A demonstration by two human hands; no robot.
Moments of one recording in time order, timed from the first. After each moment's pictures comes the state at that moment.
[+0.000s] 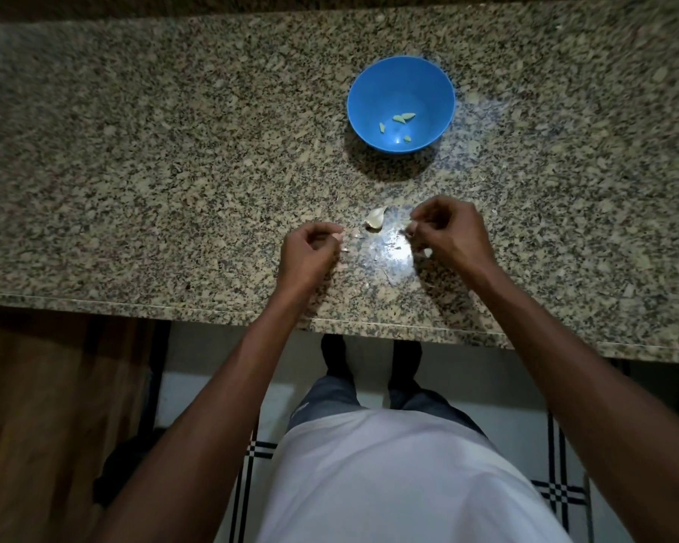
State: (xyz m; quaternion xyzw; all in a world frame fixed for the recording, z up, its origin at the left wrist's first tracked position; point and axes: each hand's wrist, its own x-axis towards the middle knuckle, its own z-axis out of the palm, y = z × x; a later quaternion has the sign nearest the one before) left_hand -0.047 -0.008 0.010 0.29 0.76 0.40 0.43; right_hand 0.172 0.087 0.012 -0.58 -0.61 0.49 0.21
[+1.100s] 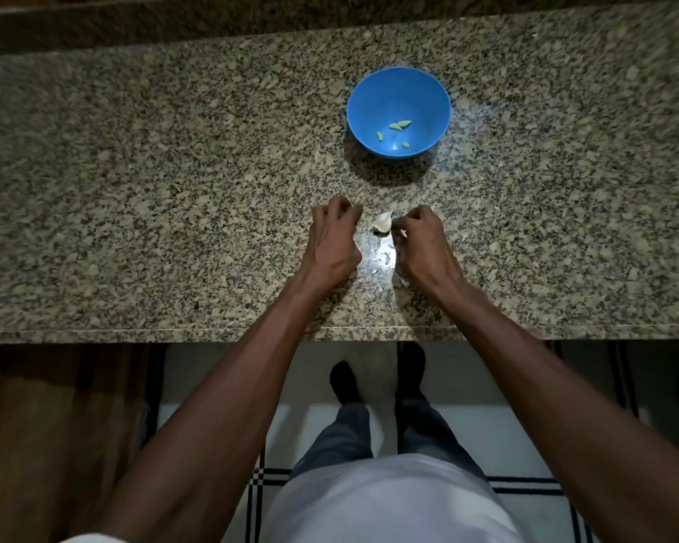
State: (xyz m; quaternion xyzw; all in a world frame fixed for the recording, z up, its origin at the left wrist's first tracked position) left_hand -0.056 0.031 -0.016 0.66 0.70 0.14 0.22; right_hand 0.116 0.049 0.000 -0.57 -0.77 0.25 0.14
